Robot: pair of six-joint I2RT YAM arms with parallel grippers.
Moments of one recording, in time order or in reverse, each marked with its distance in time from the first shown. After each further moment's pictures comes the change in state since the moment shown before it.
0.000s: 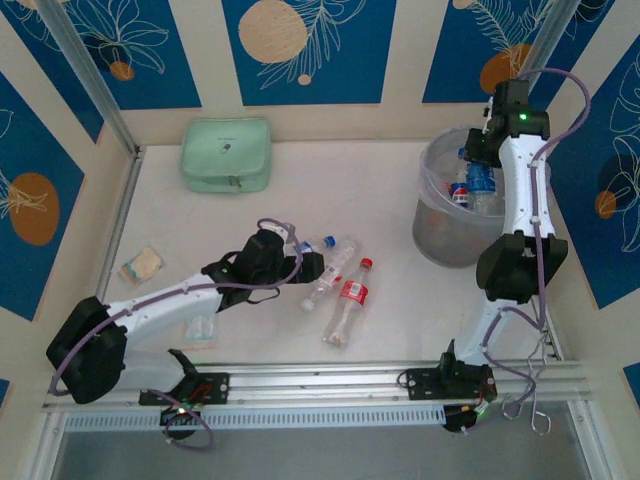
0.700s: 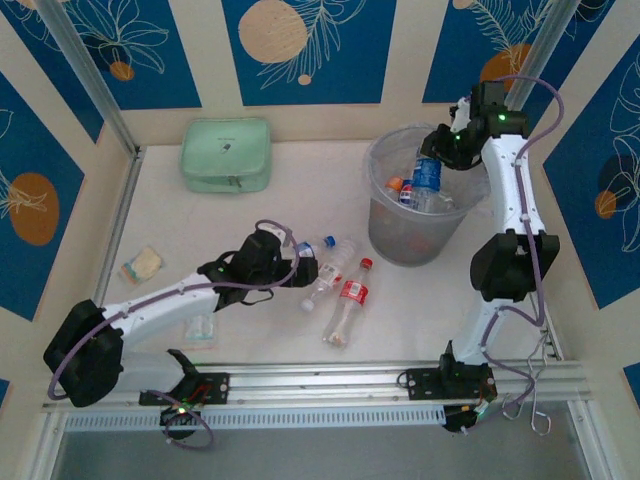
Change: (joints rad) left arm 0.018 -0.020 0.002 -0.109 -0.002 0.073; right arm 0.098 -0.004 -0.021 0.022 -0.364 0.180
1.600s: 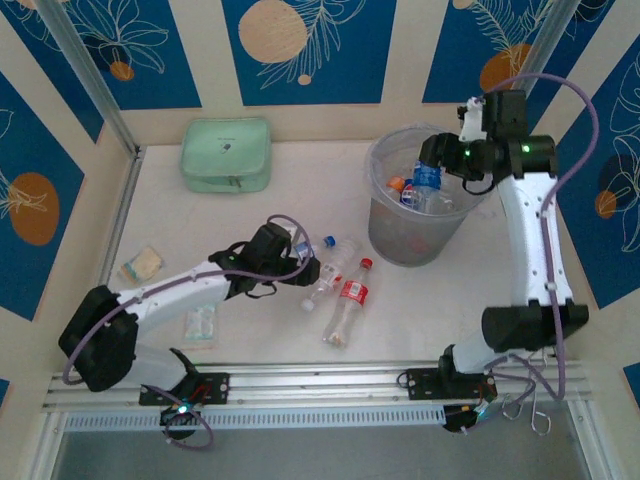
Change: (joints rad) left arm 0.002 0.127 0.123 -0.105 -0.011 0.122; right arm 0.057 -0.413 -0.209 0.012 0.041 -0.035
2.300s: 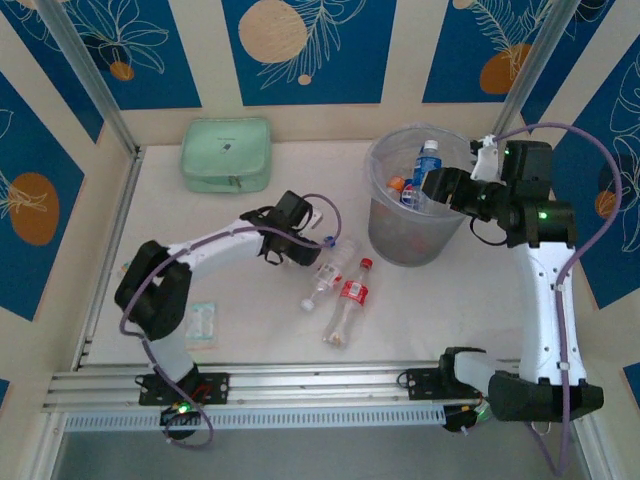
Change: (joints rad) left arm 0.089 0.430 0.405 -0.232 -0.067 0.547; right arm -0.079 -0.356 -0.356 0.141 -0.210 0.062
